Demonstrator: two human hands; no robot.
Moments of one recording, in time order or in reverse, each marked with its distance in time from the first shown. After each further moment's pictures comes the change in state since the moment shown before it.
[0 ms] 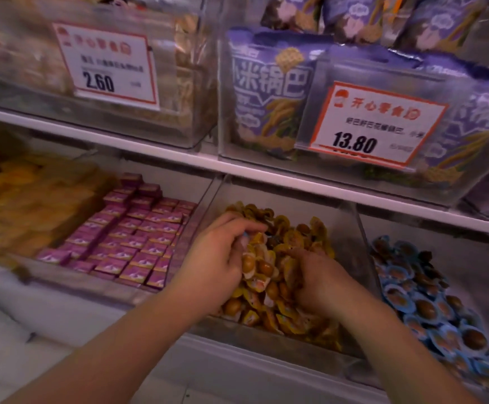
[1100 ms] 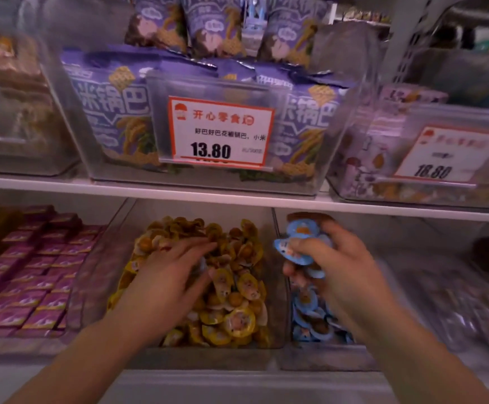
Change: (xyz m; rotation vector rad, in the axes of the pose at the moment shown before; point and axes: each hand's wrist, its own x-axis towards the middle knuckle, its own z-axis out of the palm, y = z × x) left_hand 0.010 0.013 0.036 0.402 -0.288 0.113; right_hand -0.093 0.059 -0.052 1.412 0.442 -0.110
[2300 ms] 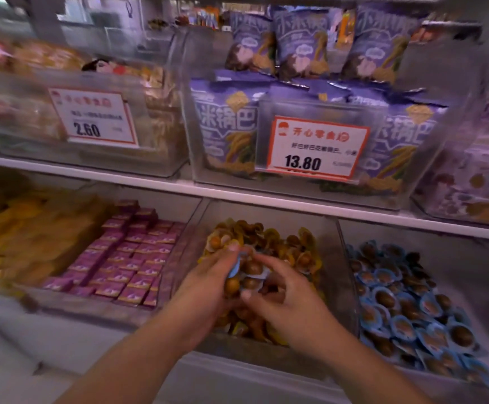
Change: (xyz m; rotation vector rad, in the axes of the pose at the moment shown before) left_hand -0.027 0.007 -0.021 -1.440 0.110 -0.734; right_hand -0.007 0.055 0.104 -0.279 -0.354 -0.080
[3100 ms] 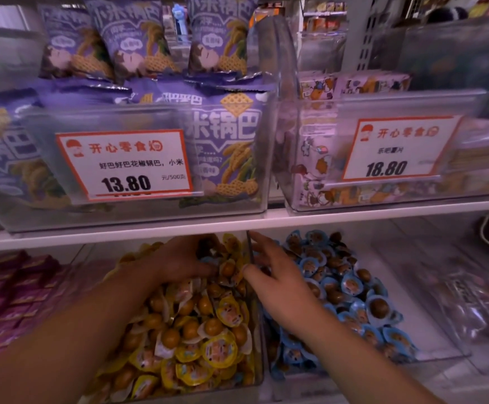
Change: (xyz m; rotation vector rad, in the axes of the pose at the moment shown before) left_hand 0.170 0.000 0.050 1.394 -0.408 0.187; right_hand 0.019 0.052 -0.114 -0.127 0.269 0.088
